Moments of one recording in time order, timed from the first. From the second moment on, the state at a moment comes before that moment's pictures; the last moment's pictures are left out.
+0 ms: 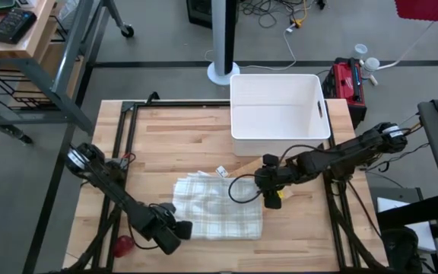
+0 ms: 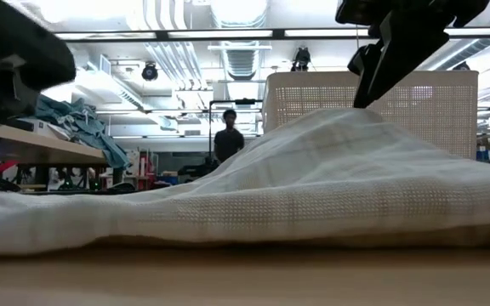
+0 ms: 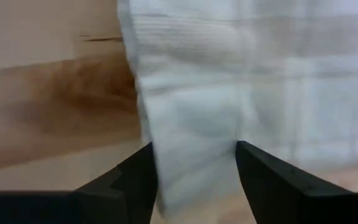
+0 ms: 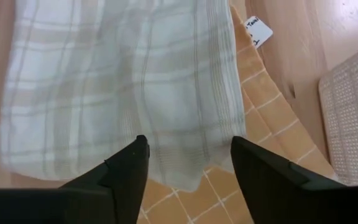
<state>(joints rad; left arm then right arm) -0.75 1.75 1.02 -0.60 -0.16 -2.20 0.27 1.38 0.99 -0.62 0.13 0.27</state>
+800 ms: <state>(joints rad) -0.74 1.78 1.31 -1.01 -0.25 -2.14 0.26 1.38 0.99 -0.53 0.13 0.17</state>
